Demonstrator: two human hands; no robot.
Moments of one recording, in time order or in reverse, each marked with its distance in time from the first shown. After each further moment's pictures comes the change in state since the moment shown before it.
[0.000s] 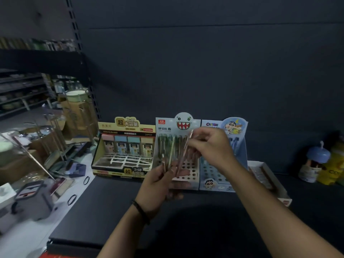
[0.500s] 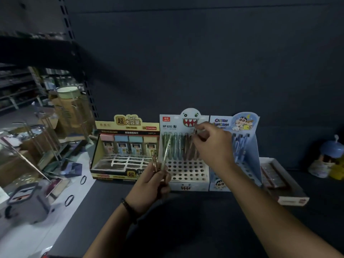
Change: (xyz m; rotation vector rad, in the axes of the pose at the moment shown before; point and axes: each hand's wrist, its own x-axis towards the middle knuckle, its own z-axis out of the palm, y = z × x) left_hand 0.028 -0.008 -0.065 0.035 -0.052 -0.034; right_hand 0.026 0.035 0.040 -0.418 0.281 -0.170
